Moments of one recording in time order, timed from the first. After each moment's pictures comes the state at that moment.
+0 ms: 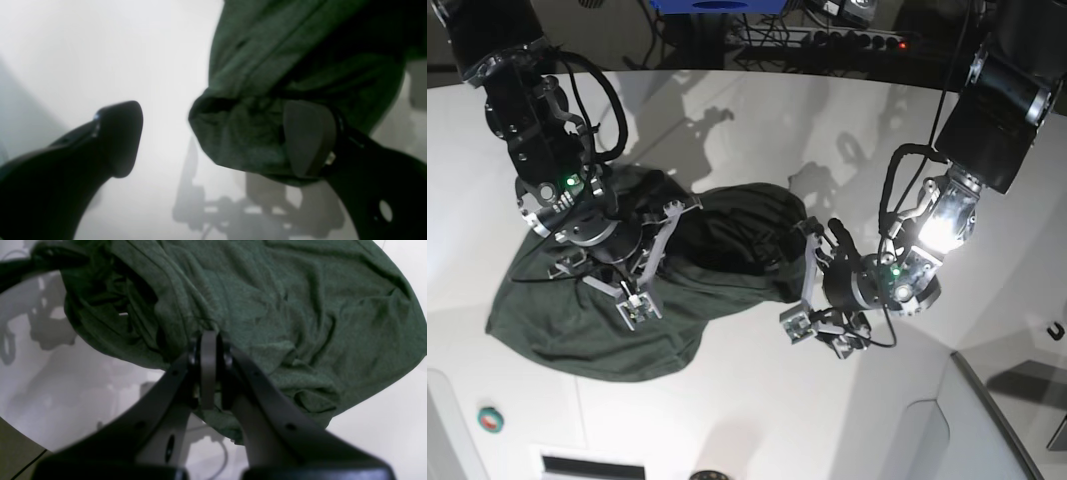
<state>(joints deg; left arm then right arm) -23.0 -24.0 35.5 71.7 -10.6 -32.4 32.5 1.0 13.2 -23.6 105.4 9.0 -0.5 -56.8</state>
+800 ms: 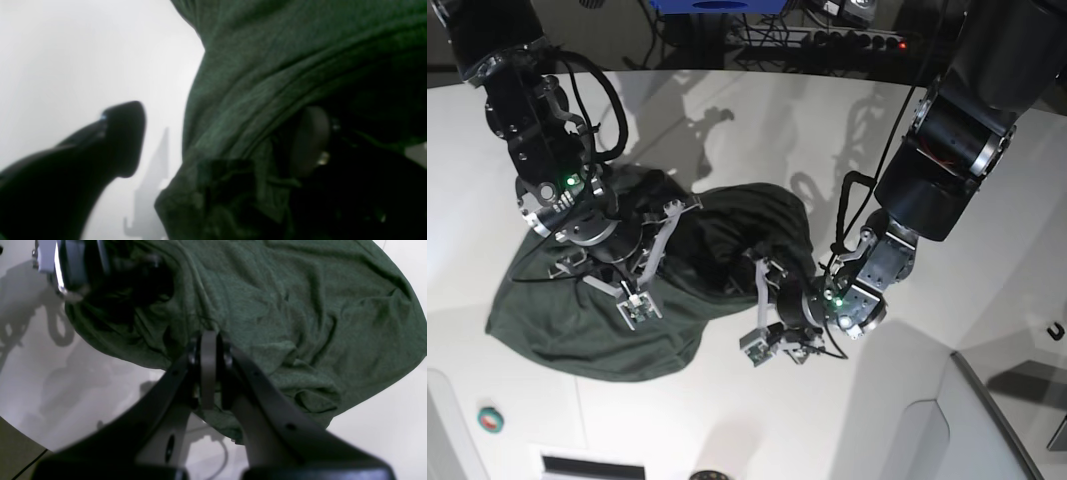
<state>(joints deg) -32.5 -10.7 37.2 44.2 -10.4 -31.8 19.4 1.2 13.2 -23.7 105.4 9.0 -0.5 -56.8</state>
